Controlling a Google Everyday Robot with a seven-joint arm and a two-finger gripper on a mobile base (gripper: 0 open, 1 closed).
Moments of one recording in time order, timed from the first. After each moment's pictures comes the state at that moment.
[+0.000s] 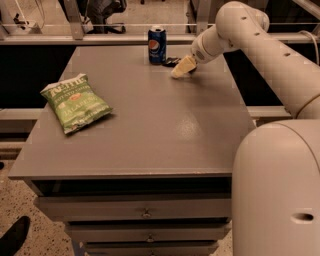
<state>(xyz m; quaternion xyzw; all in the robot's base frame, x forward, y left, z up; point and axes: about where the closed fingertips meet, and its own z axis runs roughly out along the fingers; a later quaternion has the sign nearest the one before) 0.836 -0.122 0.856 -0.43 0.80 0.03 0.41</state>
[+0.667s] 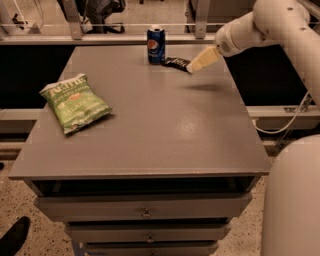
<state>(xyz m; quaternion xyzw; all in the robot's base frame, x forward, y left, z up) 0.807 -0.174 0.899 -0.41 0.79 0.06 0.45</state>
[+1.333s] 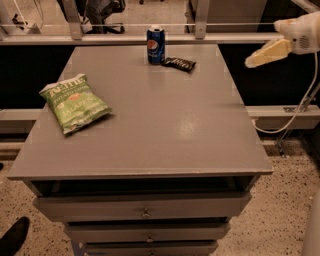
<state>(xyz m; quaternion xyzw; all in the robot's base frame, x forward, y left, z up) 0.725 -0.305 0.958 -0.41 0.75 0.13 0.50</state>
